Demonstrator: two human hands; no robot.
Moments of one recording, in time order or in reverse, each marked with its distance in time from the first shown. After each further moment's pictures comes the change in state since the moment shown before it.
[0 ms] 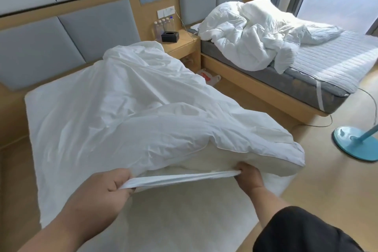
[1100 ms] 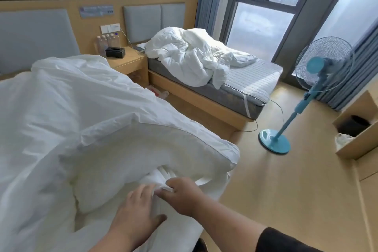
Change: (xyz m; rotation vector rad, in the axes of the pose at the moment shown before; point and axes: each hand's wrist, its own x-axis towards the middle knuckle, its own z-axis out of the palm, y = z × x) left_hand 0.030 -0.002 0.183 0.316 -0.118 0.354; right_hand -0.140 -0.097 -0.032 -0.069 -0.108 -0.295
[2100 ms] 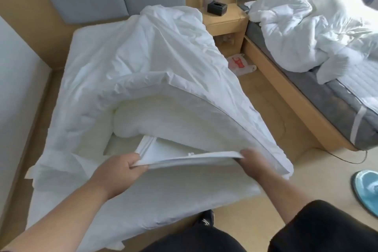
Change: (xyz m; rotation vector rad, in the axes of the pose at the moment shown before) left_hand 0.017 0.124 0.000 -0.384 0.216 -0.690; right_hand 0.147 0.269 -0.154 -0.323 -0.313 -0.121
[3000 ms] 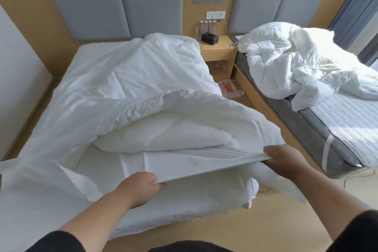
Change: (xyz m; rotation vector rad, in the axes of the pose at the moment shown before) left_hand -0.020 0.126 0.155 0.107 -0.185 0.007; right_hand -0.039 0.195 -0.172 -0.340 0.241 -0.160
